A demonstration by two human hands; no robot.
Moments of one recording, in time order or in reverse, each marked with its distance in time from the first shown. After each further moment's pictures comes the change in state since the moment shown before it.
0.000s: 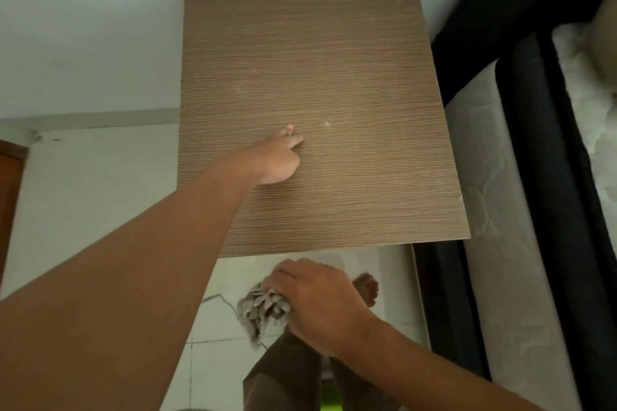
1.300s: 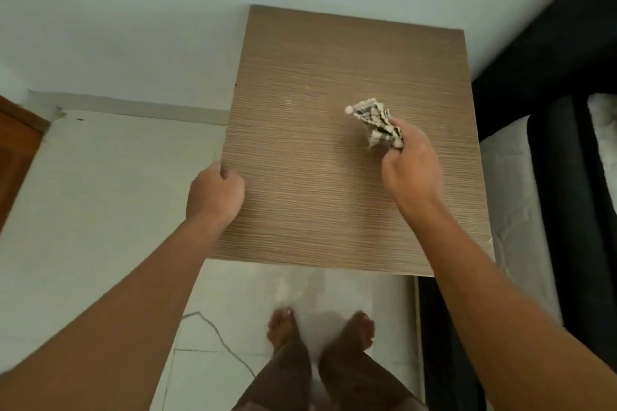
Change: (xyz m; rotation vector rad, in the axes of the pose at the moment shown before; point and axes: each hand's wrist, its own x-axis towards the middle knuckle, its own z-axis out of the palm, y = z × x) left_hand -0.043 -0.114 0.008 -0.436 0.722 -0.343; right_hand 0.119 0.082 -0.104 0.069 0.681 0.552
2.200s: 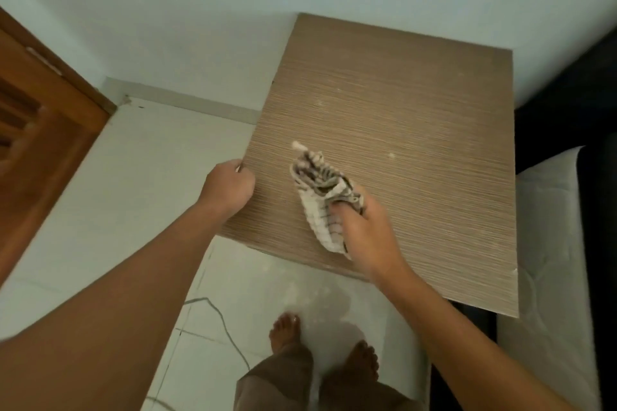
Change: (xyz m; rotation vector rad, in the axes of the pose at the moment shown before) left_hand -0.015 -0.011 -0.002 -0.082 0.043 -0.053; right_hand -0.096 -0.024 0.006 0.711 -0.618 0.070
